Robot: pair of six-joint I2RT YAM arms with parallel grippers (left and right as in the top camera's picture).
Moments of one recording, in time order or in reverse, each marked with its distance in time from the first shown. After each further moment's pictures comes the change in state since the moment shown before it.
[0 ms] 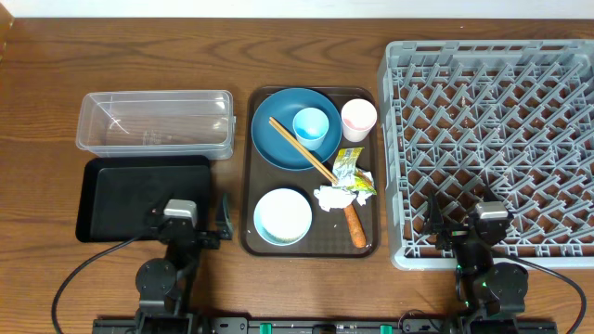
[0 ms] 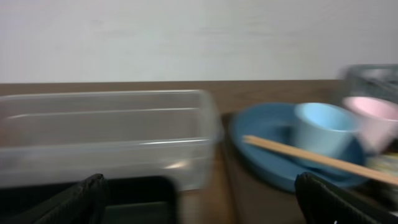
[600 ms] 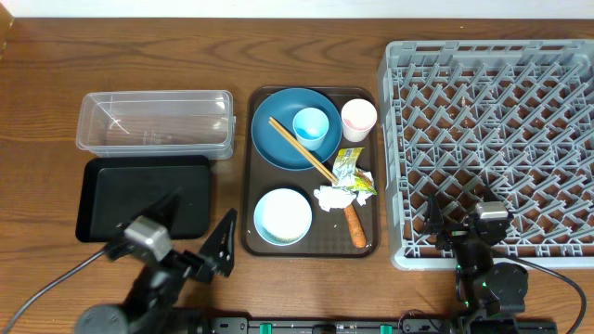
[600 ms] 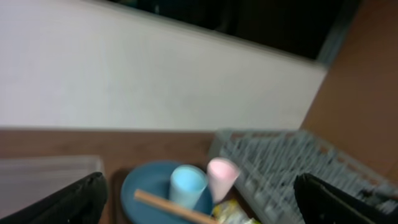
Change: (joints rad) left arm 0.000 0.099 0.569 -0.306 0.285 -0.247; right arm 0.000 0.000 0.000 0.000 0.000 0.000
